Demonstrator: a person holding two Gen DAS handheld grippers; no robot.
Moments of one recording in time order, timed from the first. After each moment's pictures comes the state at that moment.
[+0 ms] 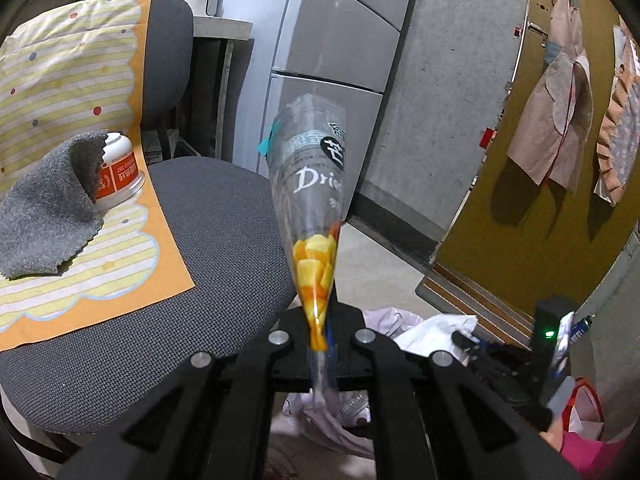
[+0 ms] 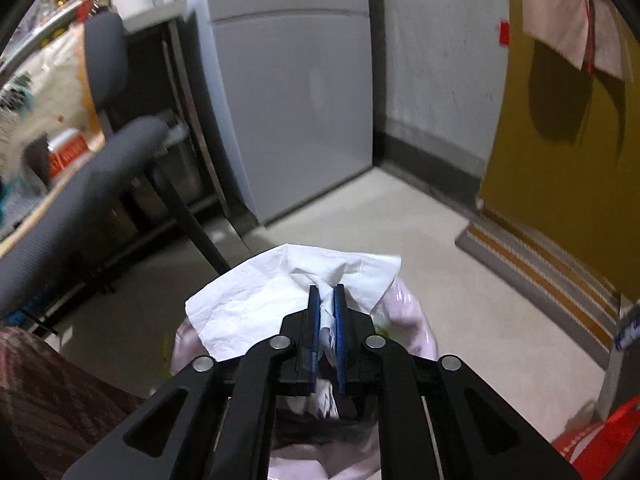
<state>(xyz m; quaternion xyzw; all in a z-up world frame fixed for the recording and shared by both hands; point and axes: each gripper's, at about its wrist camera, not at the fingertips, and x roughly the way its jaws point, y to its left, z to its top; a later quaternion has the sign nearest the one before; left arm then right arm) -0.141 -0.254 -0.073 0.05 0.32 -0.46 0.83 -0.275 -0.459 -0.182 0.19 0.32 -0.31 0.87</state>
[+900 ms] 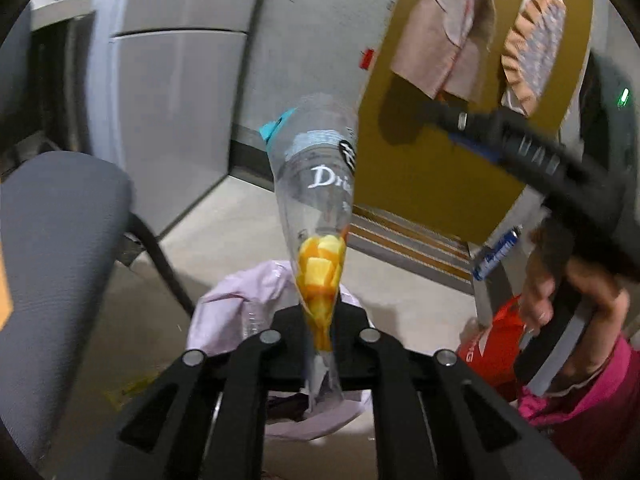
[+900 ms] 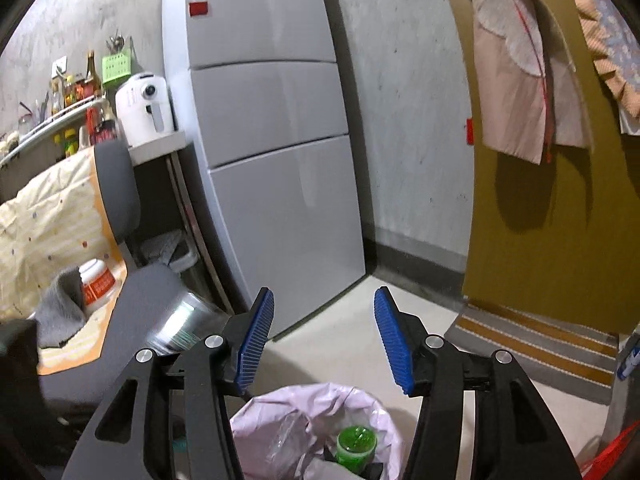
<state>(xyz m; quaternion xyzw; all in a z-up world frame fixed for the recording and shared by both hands) -0.199 -0.346 -0.107 0.14 0.35 -0.63 0.68 -0.331 -0.478 -0.047 0.16 0.14 -0.34 0.91</state>
